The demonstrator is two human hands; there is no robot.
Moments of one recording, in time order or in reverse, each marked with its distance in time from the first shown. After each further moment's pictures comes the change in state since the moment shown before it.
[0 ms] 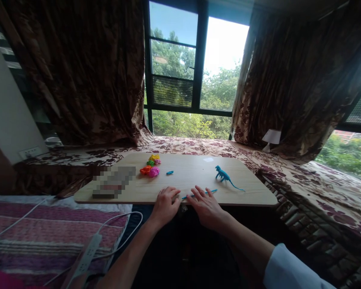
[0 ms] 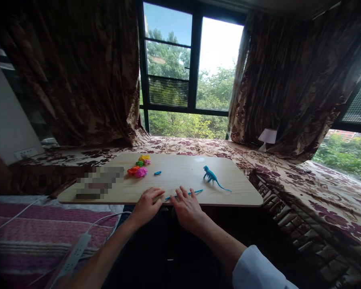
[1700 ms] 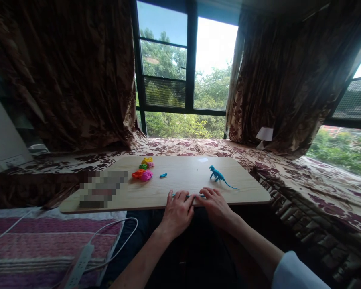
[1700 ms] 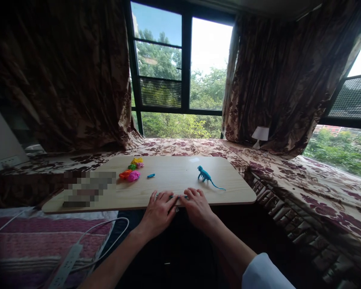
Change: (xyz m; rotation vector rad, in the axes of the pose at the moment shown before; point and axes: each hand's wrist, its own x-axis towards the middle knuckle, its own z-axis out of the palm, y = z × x) left_hand -0.004 0.057 0.020 0.238 -0.101 0.241; right_hand -0.030 0.036 -0.001 -0.032 0.091 0.106
